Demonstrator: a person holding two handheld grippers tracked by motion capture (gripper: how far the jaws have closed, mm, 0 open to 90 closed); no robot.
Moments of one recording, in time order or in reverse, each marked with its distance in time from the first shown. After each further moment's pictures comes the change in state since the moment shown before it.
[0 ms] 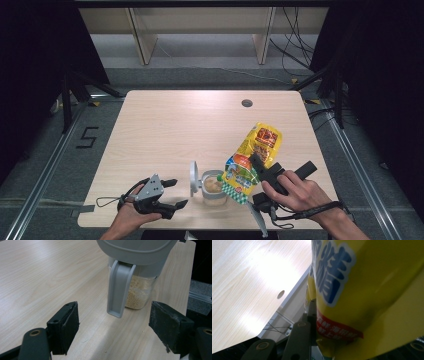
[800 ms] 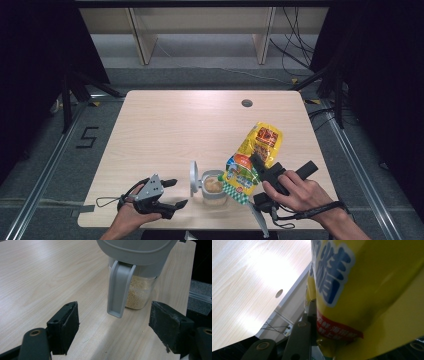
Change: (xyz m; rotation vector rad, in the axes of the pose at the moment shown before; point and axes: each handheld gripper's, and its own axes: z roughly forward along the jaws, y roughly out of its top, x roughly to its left) left arm 0.000 0.000 0.000 -0.004 0.004 0.003; right arm 0.001 -0.001 -0.001 0.004 -0.009 -0.003
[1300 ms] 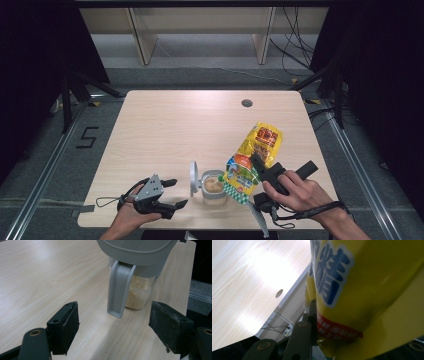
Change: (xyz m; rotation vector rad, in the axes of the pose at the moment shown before) left arm 0.000 0.000 0.000 0.000 0.000 -0.001; right arm 0.001 0.000 0.000 0.002 -0.009 -0.003
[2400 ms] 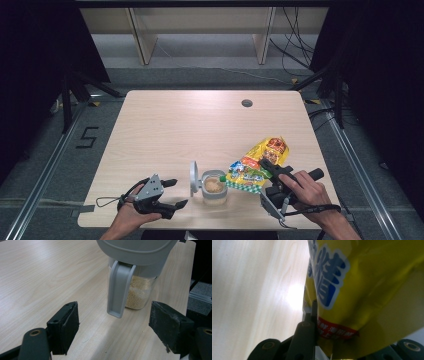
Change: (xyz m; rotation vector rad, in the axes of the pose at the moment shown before) left arm 0.000 0.000 0.000 0.002 -0.001 -0.002; right arm 0.044 -0.016 0.011 -0.128 0.128 0.572
